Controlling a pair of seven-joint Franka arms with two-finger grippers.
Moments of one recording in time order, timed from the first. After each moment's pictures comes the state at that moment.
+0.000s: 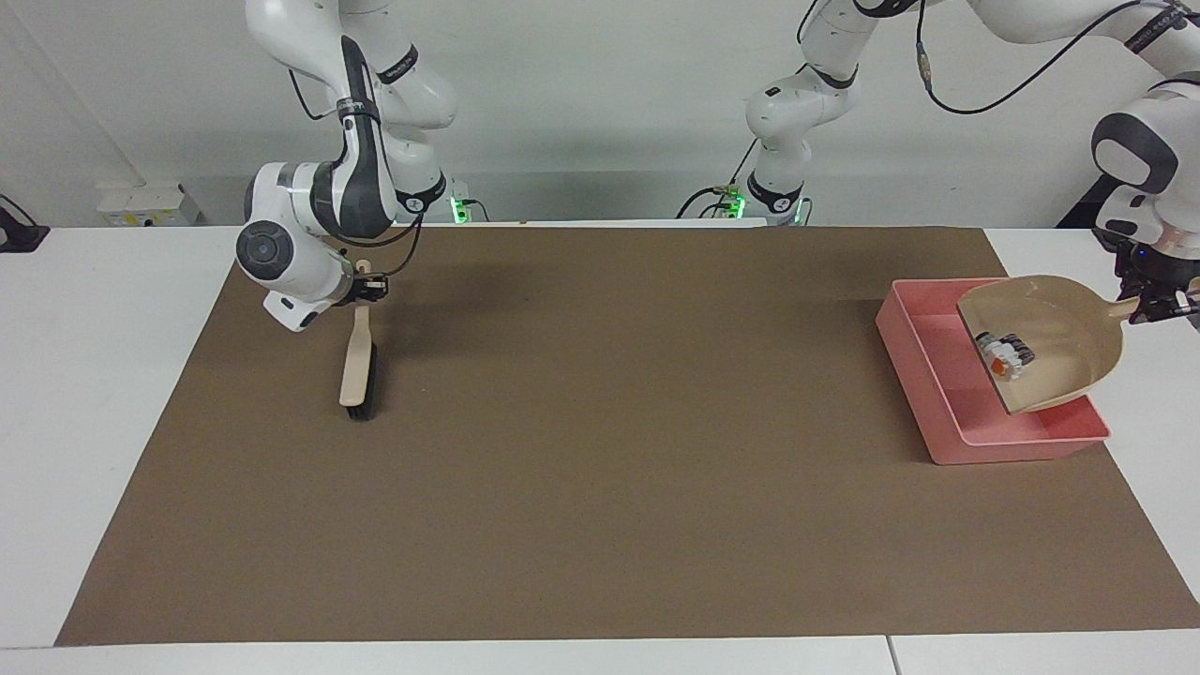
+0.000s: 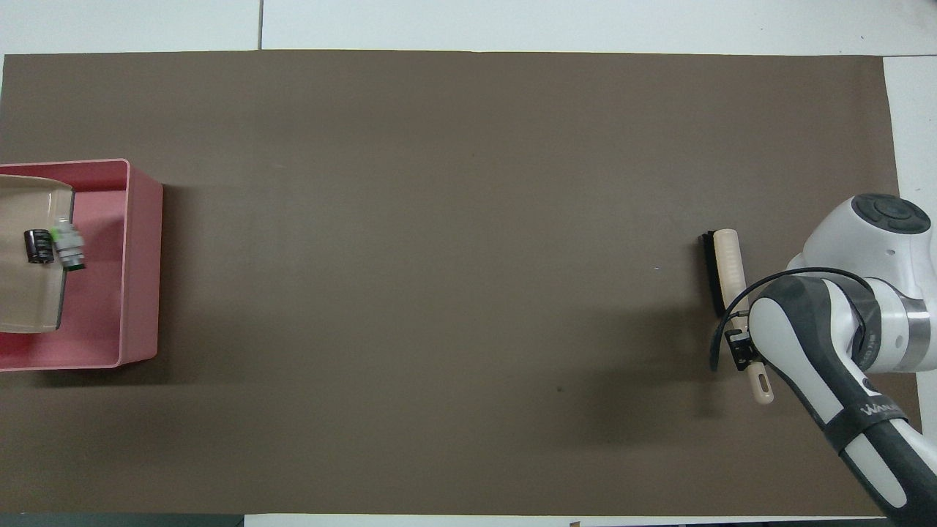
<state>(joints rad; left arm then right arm) 0.36 0.15 -0.01 -1.73 0.42 2.02 1.88 -0.15 0.02 0.10 -2.26 -0.04 1.77 -0.09</state>
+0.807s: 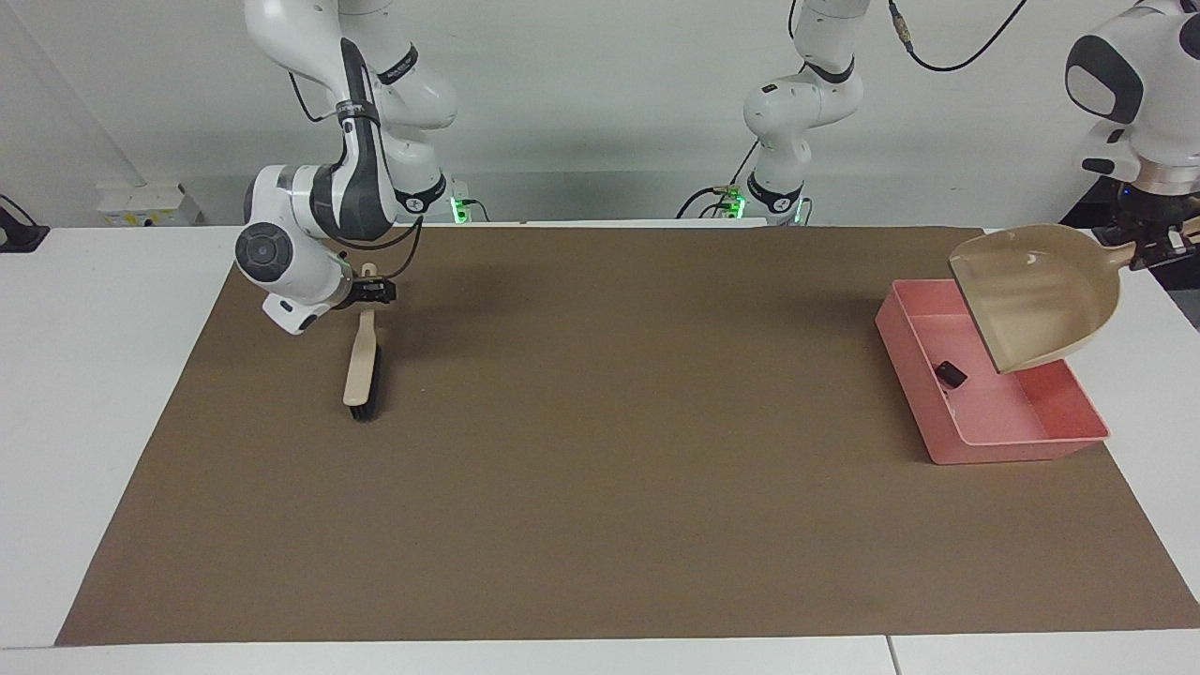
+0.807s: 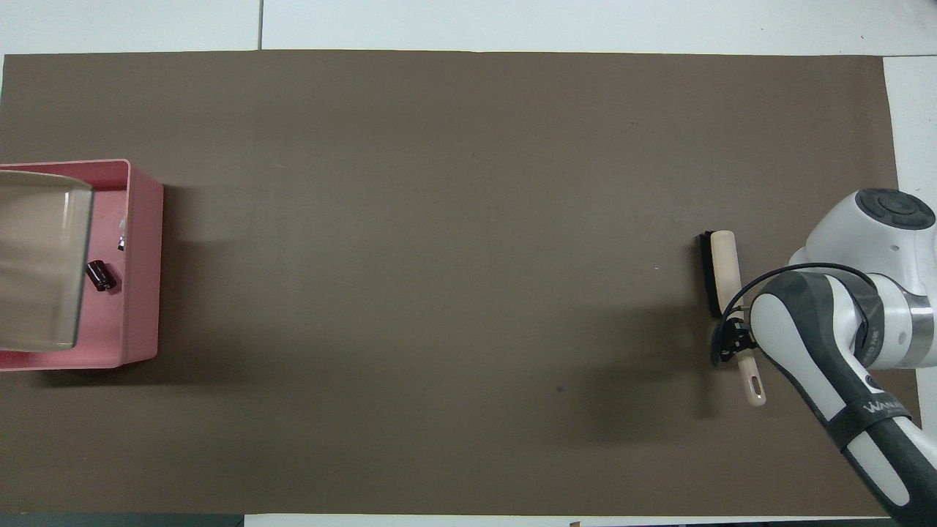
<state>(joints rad) 0.21 -0.03 -0.03 -1.73 0.38 1.78 1.80 -0.15 0.02 0.10 -2.23 -0.05 1.77 -0.09</state>
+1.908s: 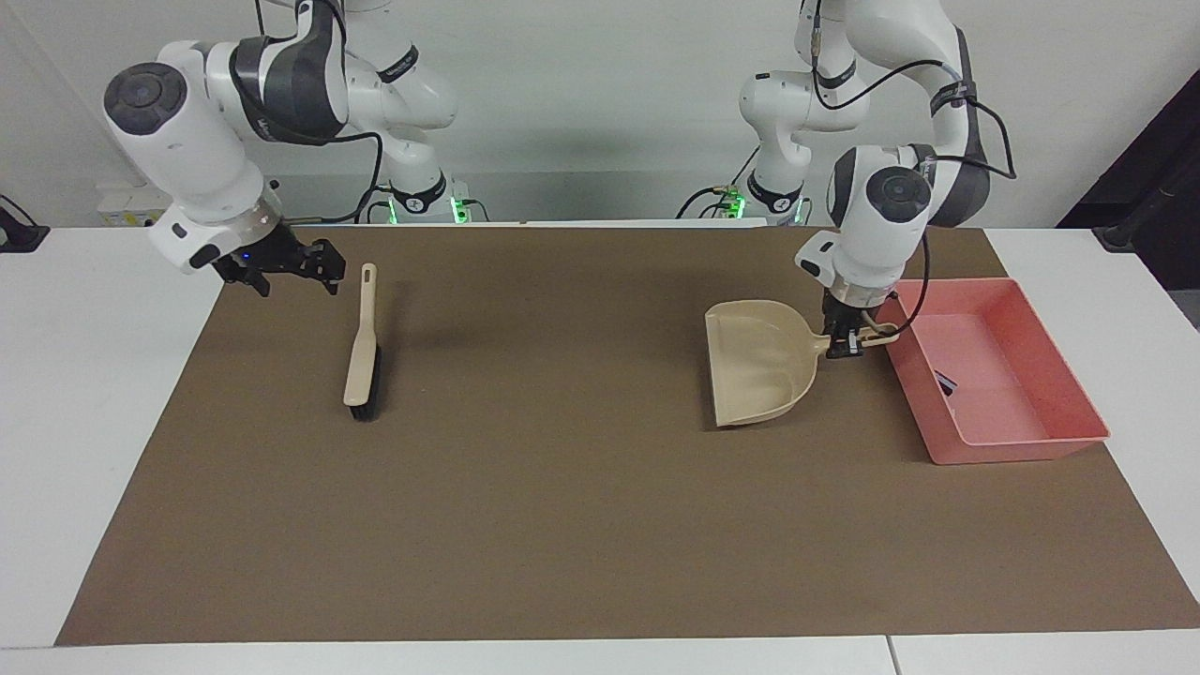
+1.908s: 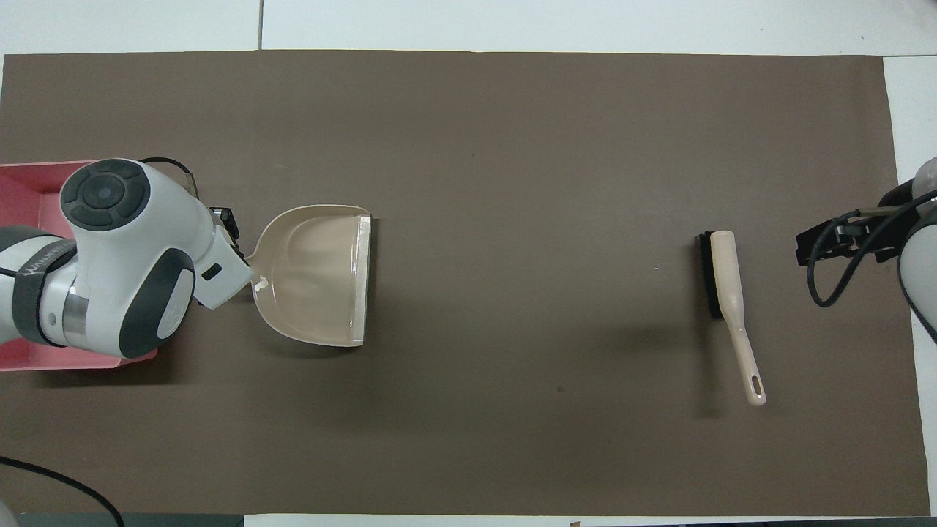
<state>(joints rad) -0.22 0.06 -0.04 -2.10 0.14 2.07 1.35 -0.15 -0.03 0.09 -1.75 -0.04 1.58 -0.06</state>
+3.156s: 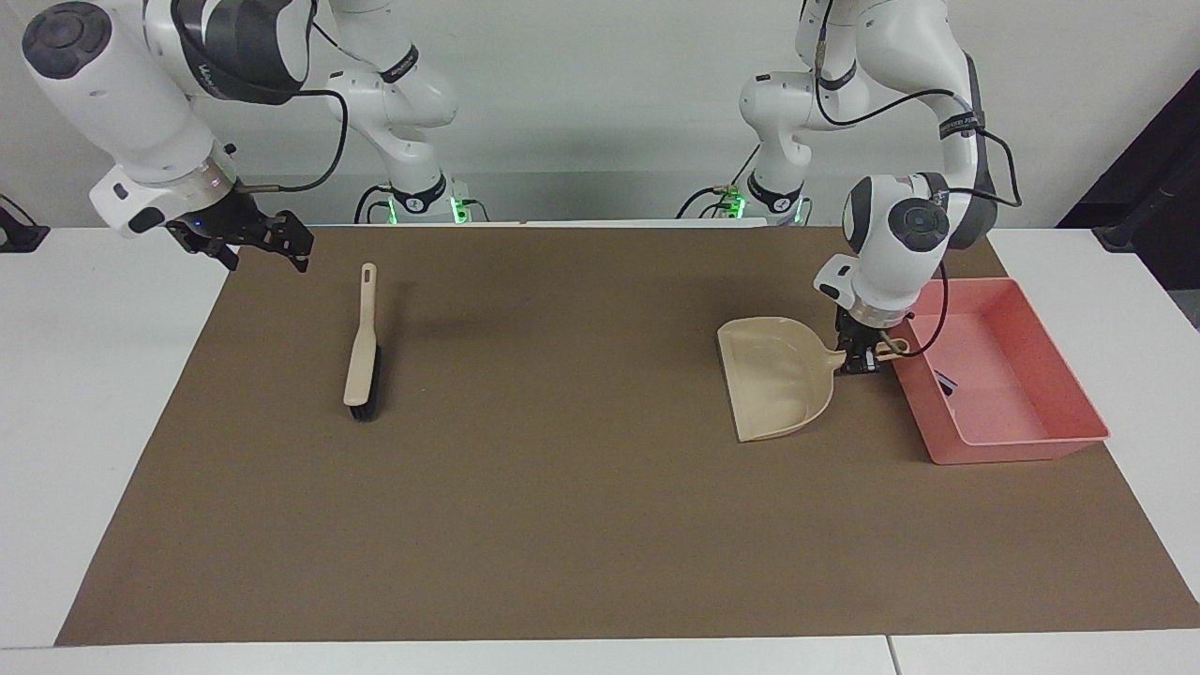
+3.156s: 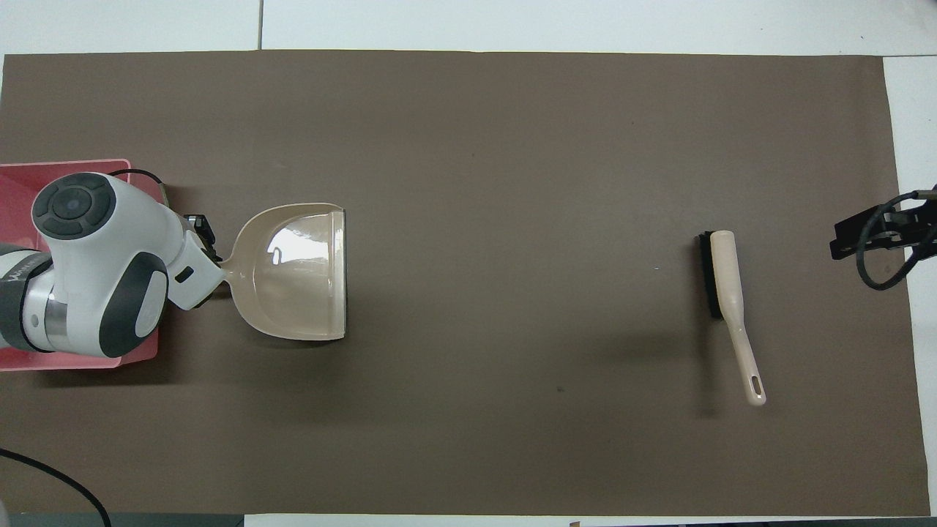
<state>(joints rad) -0.14 0.07 -0.02 -2.17 0.14 2.17 1.39 -0.05 0.00 -0.05 -1.65 -0.03 1.49 -0.05</state>
